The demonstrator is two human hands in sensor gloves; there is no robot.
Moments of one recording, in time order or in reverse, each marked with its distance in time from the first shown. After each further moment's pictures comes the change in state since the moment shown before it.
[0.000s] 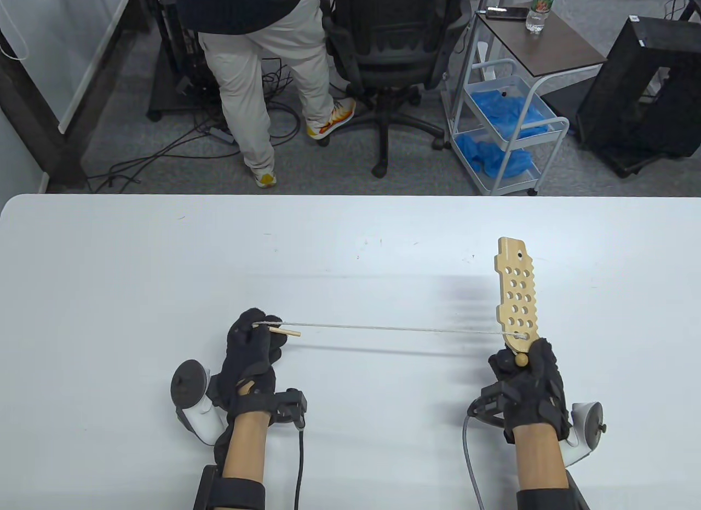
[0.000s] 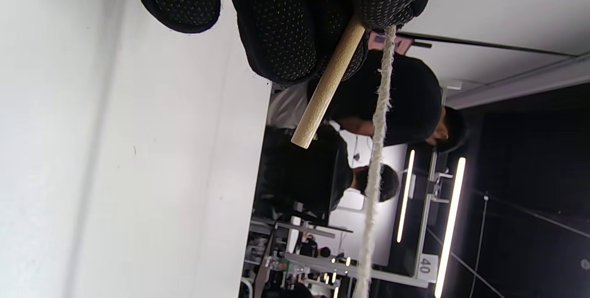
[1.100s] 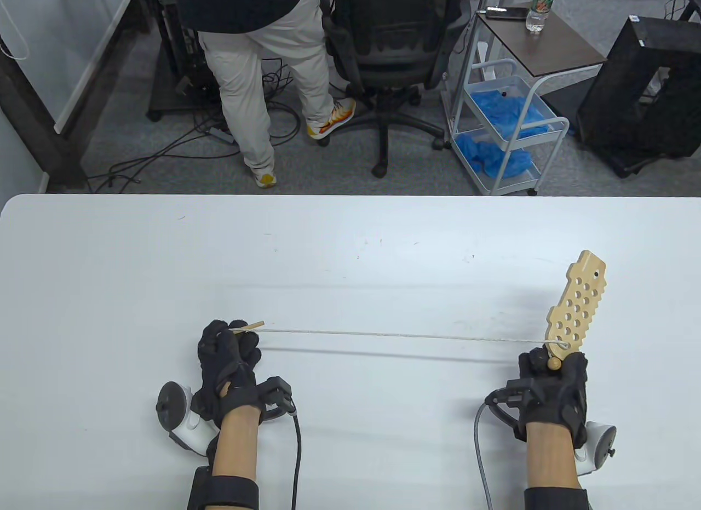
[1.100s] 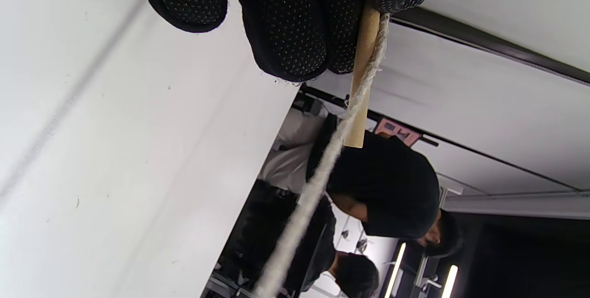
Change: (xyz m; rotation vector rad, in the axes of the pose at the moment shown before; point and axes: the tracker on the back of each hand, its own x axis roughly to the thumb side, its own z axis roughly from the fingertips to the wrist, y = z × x) left_hand -0.015 0.021 0.005 0.213 0.083 0.250; right_hand 0.007 -0.024 -0.003 -0.157 -0.056 -0.209
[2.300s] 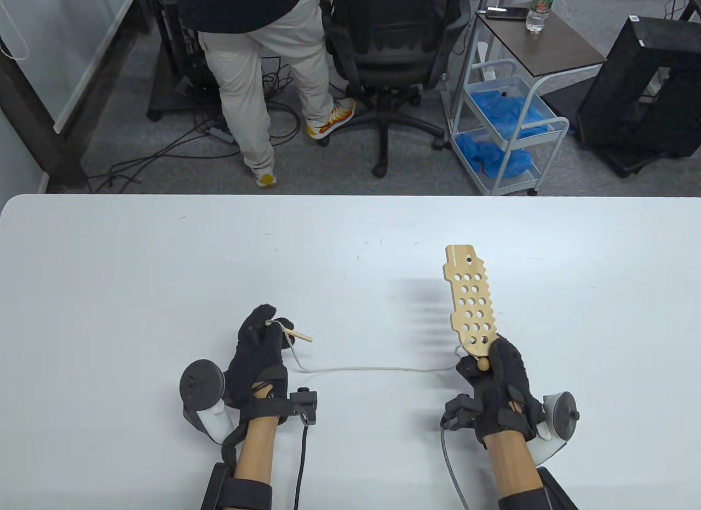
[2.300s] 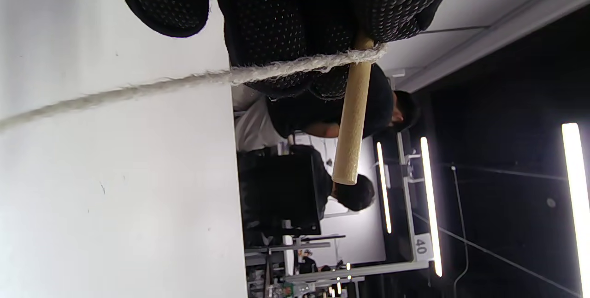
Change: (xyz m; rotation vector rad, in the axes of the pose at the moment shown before) left_hand 0.024 -0.051 0.021 -0.173 -0.330 -0.462; right_hand -0.050 0.039 0.025 0.359 -0.016 0.430
